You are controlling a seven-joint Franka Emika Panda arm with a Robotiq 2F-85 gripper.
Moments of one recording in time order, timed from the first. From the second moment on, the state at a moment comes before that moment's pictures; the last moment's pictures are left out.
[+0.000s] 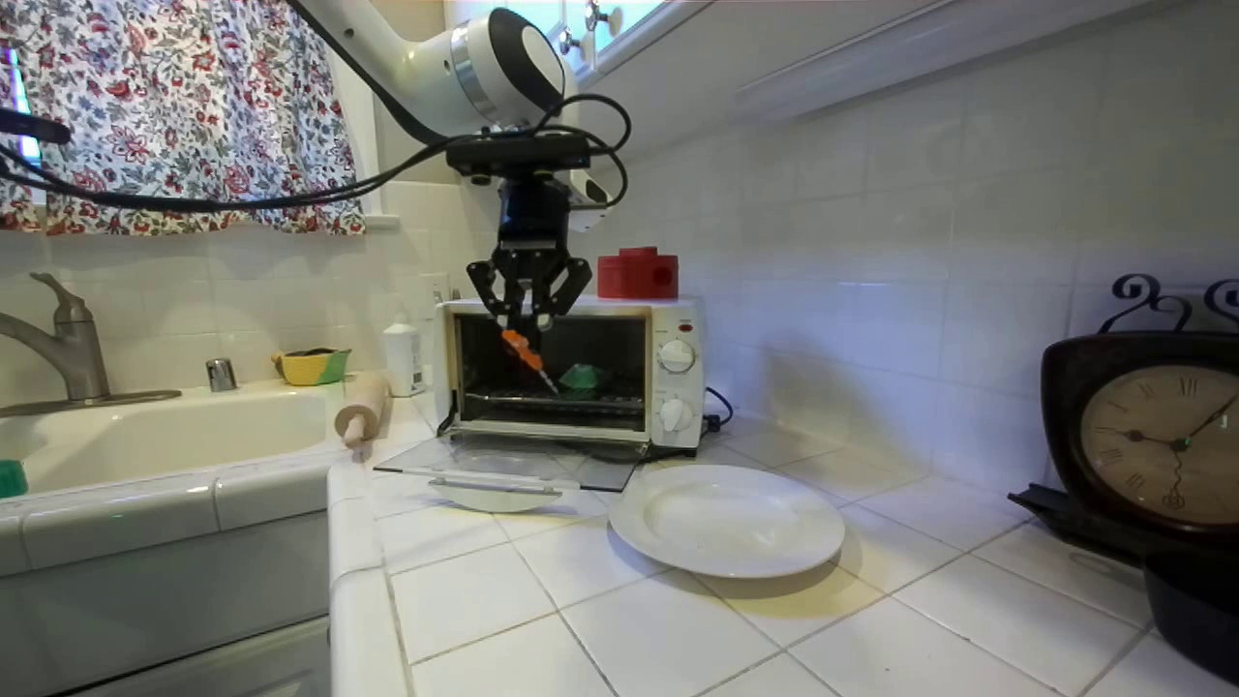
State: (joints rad) arm 0.04 0.31 0.04 -1.64 -0.23 1.51 -0.31
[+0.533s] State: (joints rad) arm 0.04 0.36 0.04 -1.61 -0.23 1.55 -0.30
